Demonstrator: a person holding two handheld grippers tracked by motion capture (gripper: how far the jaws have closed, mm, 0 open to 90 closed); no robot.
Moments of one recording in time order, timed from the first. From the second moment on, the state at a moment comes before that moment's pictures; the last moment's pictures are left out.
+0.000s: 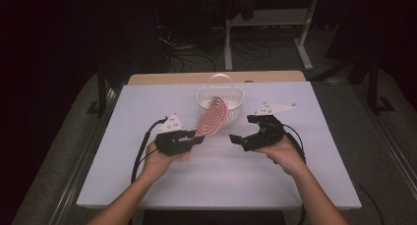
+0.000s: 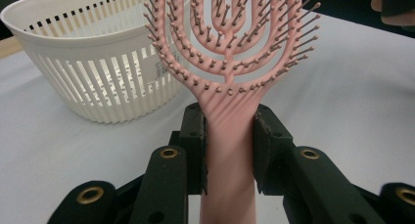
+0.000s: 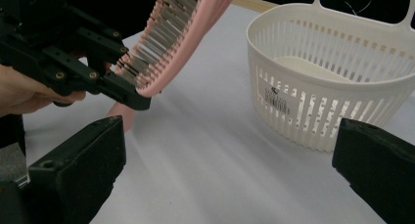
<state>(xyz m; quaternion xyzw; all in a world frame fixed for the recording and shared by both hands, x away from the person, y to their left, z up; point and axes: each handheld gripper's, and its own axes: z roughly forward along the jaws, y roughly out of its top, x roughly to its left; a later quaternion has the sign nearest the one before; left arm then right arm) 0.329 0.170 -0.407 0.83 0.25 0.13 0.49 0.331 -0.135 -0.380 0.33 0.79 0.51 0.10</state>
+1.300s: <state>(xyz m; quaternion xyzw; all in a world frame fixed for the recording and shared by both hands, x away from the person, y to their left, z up) 0.325 0.164 -0.411 0.82 0.24 0.14 0.49 0.360 -0.089 -0.367 0.31 0.78 0.54 0.07</state>
